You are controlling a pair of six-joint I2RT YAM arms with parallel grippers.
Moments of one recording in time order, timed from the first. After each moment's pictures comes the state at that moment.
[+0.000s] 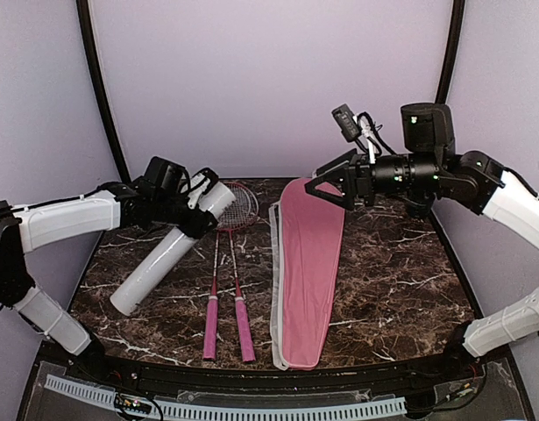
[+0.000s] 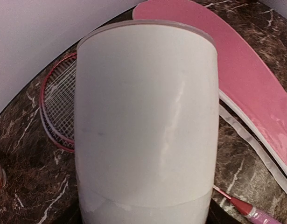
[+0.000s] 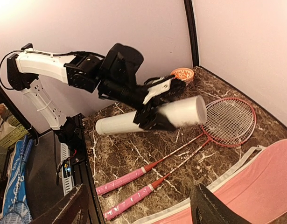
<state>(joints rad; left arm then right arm) -0.60 1.45 1.05 -0.31 0.01 0.17 0.81 1.23 1.37 -0.47 -0.46 0.10</state>
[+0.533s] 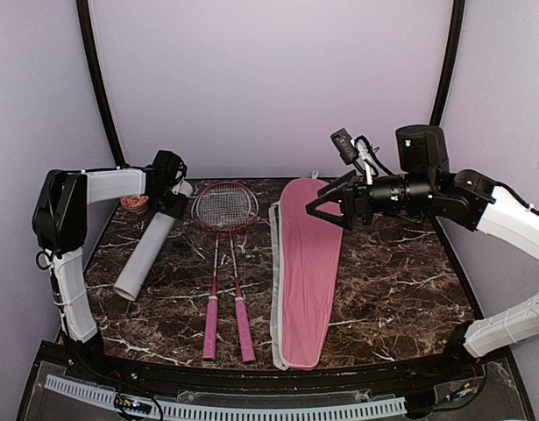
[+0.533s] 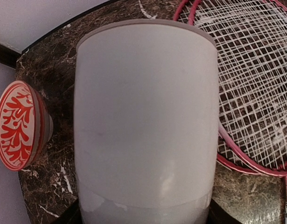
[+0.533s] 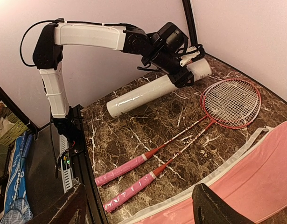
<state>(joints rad) -0.28 1.96 1.46 -0.48 -0.29 0.05 0.79 1.19 1.21 -0.39 -0.48 0.13</state>
